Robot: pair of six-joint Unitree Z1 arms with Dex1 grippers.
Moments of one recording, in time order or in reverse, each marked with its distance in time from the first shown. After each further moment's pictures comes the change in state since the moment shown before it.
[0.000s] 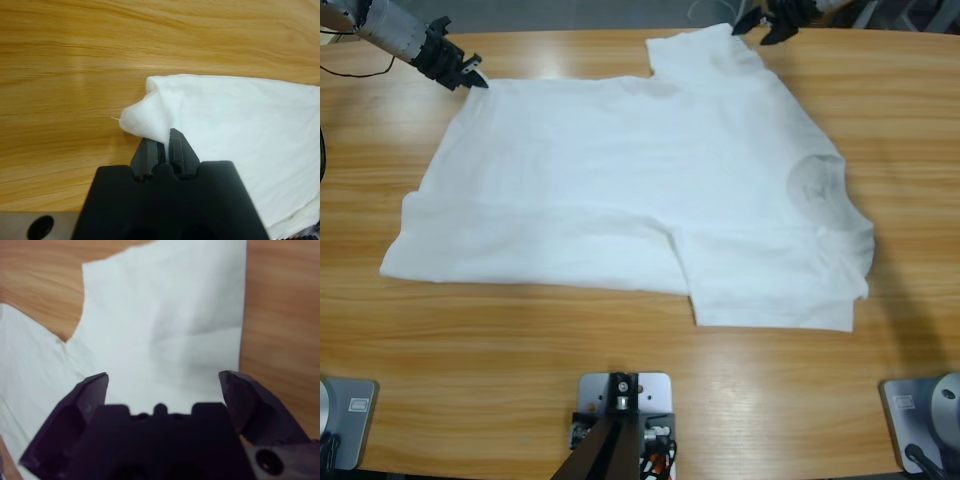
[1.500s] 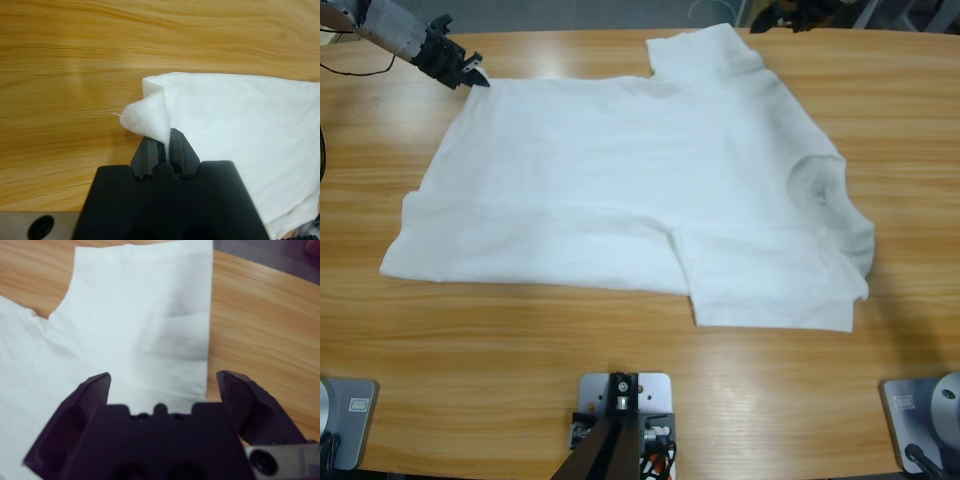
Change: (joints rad) arm 0 0.000 0.000 -0.006 0.004 -0.022 0.015; arm 1 0.074 -0.312 0.477 -0.297 -0.256 -0.099
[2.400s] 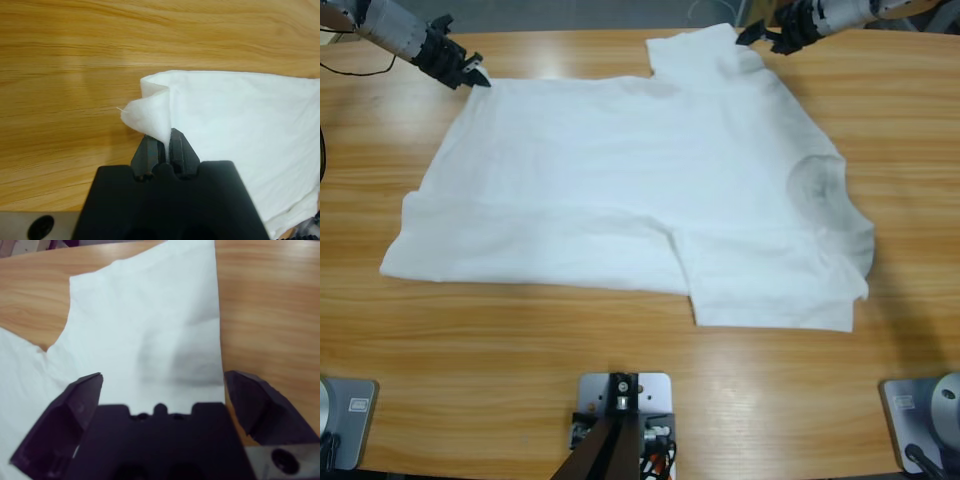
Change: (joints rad) arm 0 0.000 0.000 0.000 0.003 -0.011 0.009; arm 1 -0.052 0.107 0.094 -0.264 0.137 0.200
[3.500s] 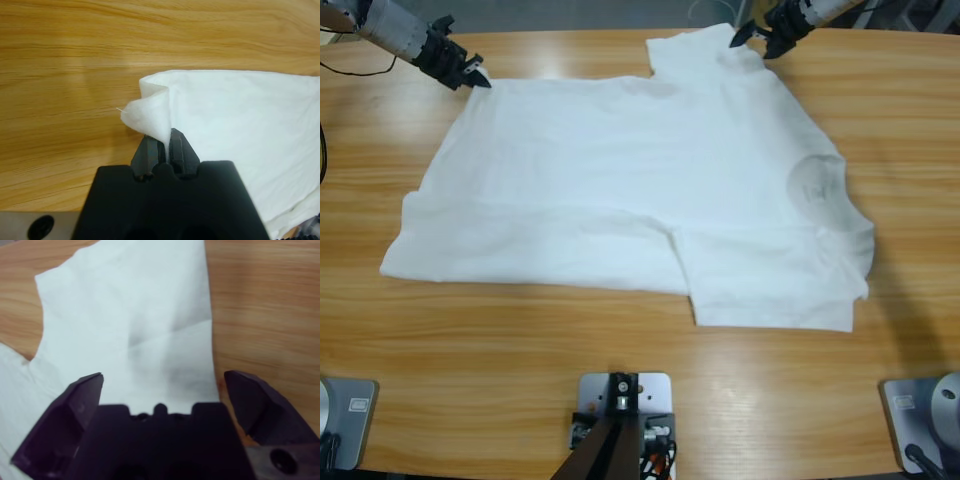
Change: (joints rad) arm 0 0.000 0.004 -0.001 0.000 0.000 0.015; arm 1 -0.004 0.226 -0.523 0.505 0.000 0.021
